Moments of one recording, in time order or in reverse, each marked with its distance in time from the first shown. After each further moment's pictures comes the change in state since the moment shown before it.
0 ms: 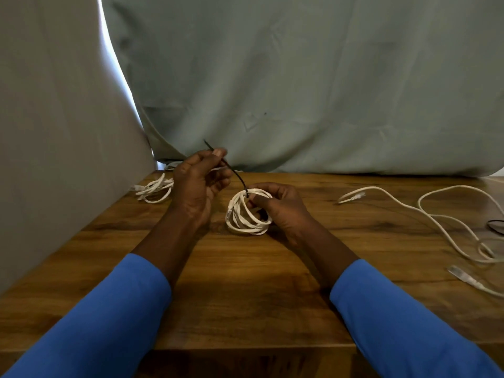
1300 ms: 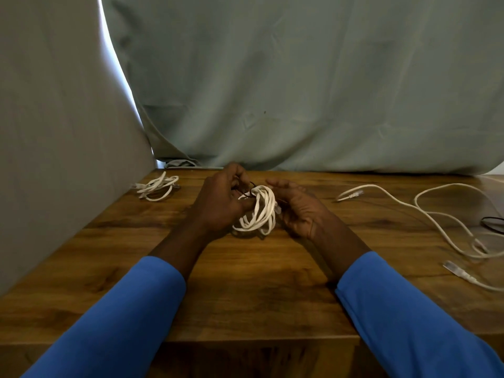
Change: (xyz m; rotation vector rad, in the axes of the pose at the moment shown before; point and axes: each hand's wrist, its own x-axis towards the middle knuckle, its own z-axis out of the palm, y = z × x) left_hand -0.012 -0.026 -0.004 0.892 -0.336 0.236; right_hand 0.014 -0.006 -0.027 0.355 -0.001 0.194
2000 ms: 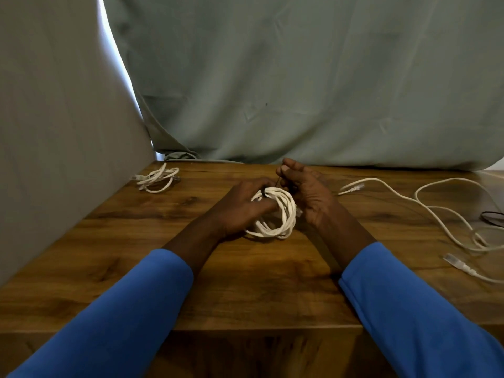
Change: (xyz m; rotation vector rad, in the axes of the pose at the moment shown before) left_hand -0.005 -0.001 0.023 -0.189 -0.321 0.002; right_hand -0.010 -0.010 0.008 0.167 0.090 -0.145
